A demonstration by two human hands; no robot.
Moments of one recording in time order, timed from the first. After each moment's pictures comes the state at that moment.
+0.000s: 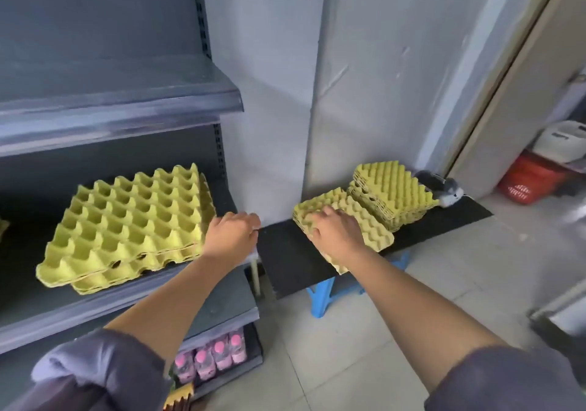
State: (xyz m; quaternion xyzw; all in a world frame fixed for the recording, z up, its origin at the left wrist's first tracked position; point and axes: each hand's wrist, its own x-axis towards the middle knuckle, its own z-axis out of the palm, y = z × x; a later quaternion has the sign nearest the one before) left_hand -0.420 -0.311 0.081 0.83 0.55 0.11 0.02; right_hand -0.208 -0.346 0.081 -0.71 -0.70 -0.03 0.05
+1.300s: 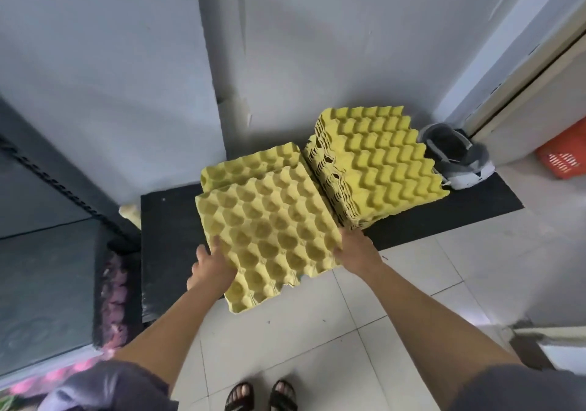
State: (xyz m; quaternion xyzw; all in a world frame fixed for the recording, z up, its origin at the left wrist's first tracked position) left_hand -0.075 -0.123 -0.214 0.54 0.76 -0.05 0.37; right_hand 0.197 -0.128 -0.201 -0.78 -0.56 0.26 -0.08
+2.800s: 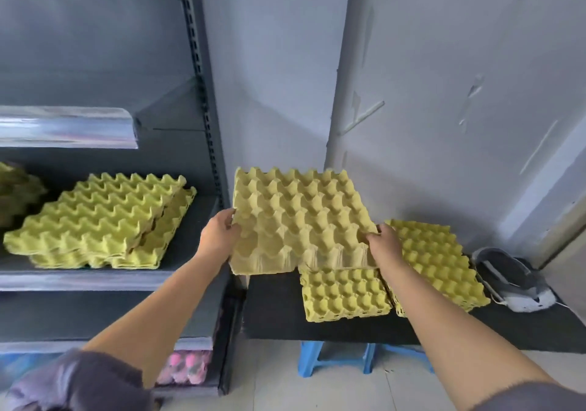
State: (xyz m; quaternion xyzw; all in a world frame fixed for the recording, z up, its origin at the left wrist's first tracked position) left_hand -0.216 -0.245 0.105 0.46 0.72 0.43 0.31; right_hand 0.072 -0.183 0.079 -0.71 -0.49 0.33 0.38
